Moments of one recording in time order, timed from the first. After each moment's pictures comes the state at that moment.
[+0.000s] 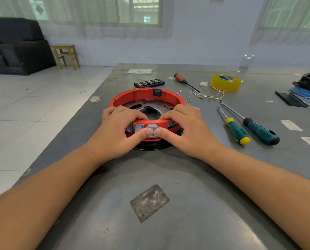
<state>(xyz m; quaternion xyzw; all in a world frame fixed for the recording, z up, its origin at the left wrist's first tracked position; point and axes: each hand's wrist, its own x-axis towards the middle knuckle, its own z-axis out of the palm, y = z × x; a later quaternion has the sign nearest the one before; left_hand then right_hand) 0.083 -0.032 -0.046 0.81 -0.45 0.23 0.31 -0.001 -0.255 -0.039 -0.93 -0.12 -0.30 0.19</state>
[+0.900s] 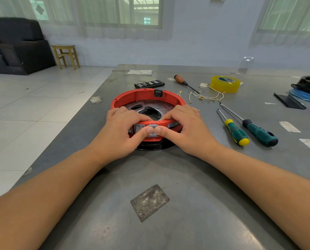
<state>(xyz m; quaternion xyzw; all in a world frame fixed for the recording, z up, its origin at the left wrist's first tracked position) 0.078 -0.037 -0.046 0.81 -0.45 0.23 0.31 0.004 -0.254 -0.036 -0.93 -0.10 -0.28 0.22</state>
